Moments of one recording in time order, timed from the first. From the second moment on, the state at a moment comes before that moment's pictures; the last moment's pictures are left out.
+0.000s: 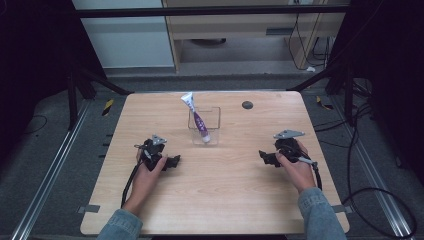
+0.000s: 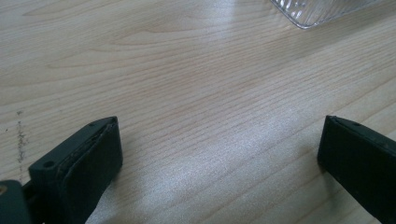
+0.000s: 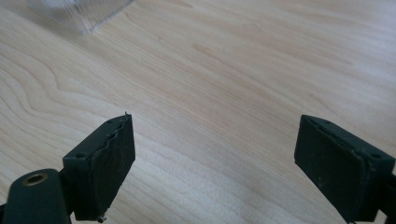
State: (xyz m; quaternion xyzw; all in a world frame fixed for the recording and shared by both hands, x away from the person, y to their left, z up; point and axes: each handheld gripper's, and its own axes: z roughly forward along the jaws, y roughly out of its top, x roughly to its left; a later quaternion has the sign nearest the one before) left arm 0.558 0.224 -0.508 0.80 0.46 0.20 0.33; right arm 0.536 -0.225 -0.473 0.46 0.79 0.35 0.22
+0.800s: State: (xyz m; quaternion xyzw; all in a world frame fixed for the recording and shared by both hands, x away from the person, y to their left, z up) left arm 0.558 0.224 -0.508 0.80 0.46 0.20 0.33; right arm 0.547 -0.232 -0.504 0.50 0.77 0.34 0.22
